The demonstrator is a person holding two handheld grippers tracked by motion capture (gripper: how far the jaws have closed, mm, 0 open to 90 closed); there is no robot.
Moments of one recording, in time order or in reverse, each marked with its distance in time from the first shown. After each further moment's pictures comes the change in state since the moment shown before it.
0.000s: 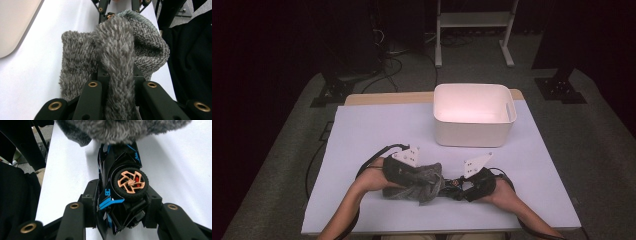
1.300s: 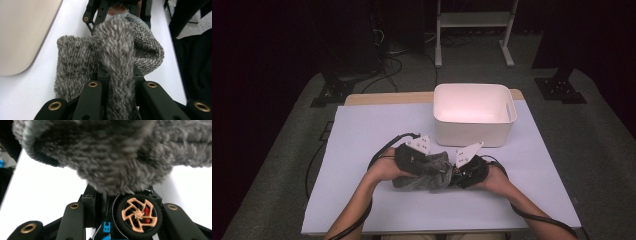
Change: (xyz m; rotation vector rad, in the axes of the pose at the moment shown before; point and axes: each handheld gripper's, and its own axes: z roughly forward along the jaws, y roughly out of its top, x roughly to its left) left arm 0.025 0.033 0.016 0.022 0.047 -0.035; right arm -0.028 0.026 0.008 0.040 -0.043 -0.100
